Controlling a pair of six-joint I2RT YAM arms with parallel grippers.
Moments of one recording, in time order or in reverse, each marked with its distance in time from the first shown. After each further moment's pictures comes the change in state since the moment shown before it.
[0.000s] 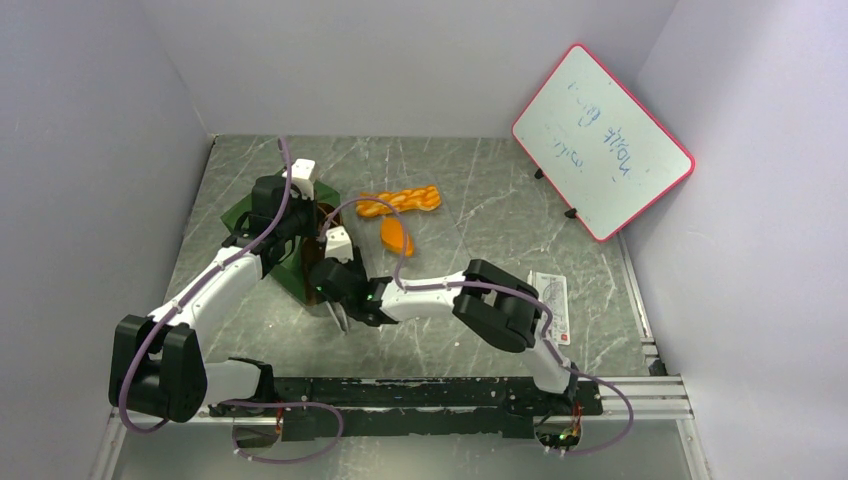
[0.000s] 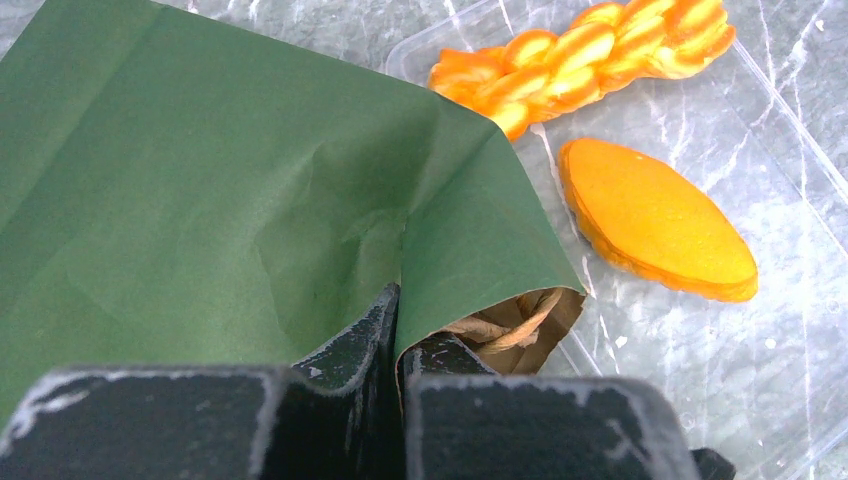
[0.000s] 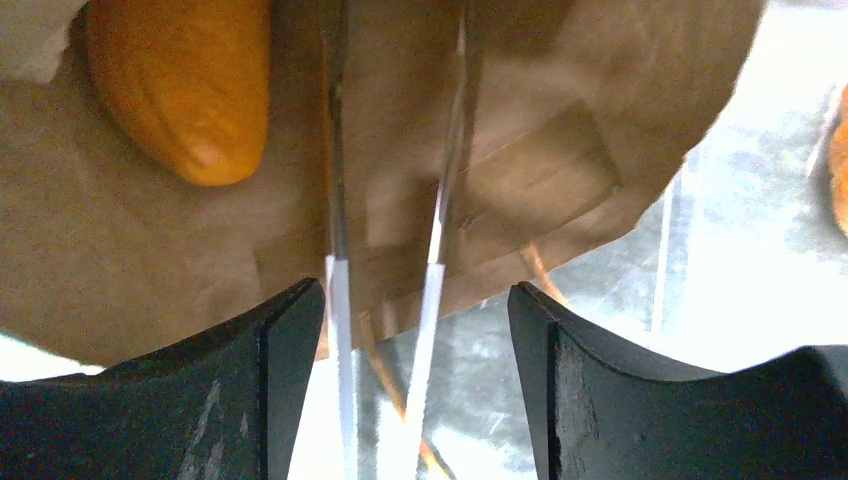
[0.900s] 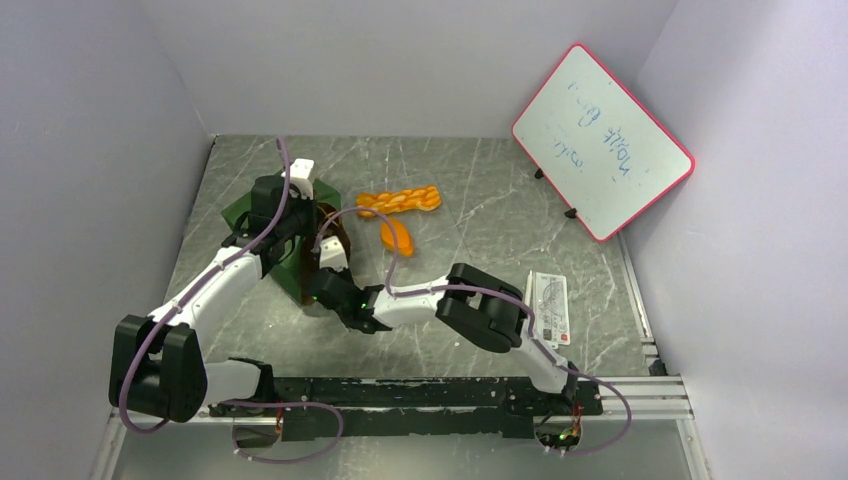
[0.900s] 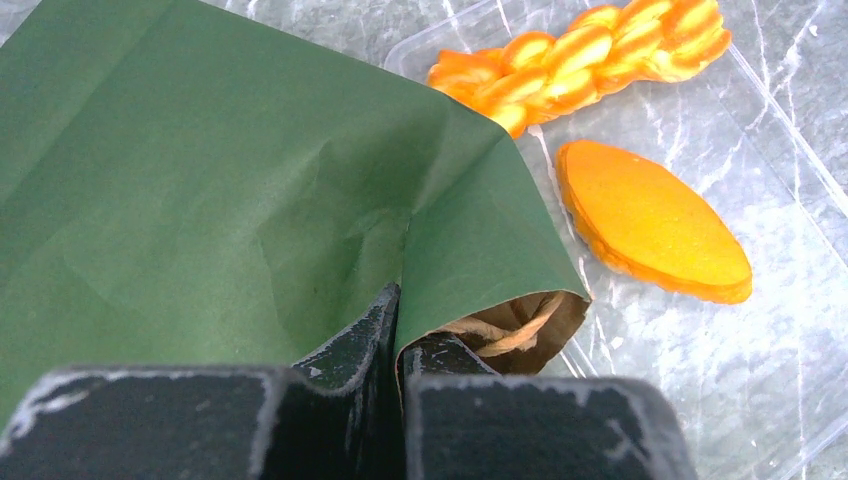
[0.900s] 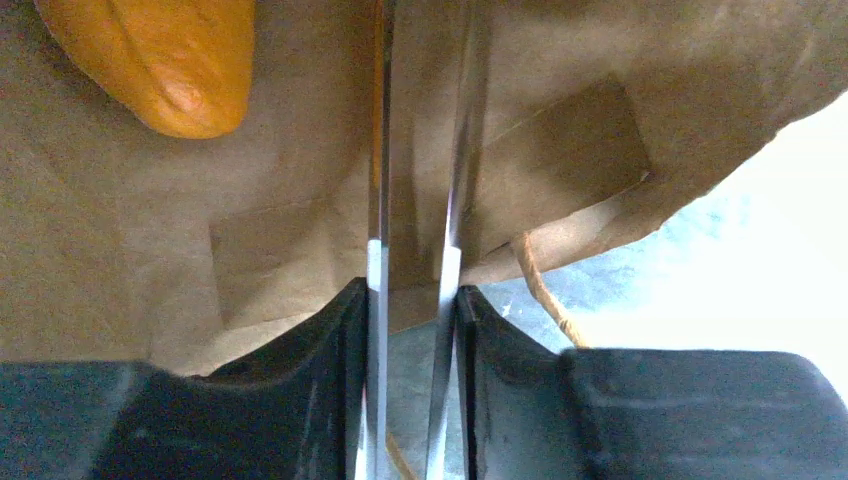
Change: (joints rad) left arm 0.003 0.000 0.000 0.001 0.007 -0.009; right arm 0.021 0.094 0.025 0.055 0.014 -0.046
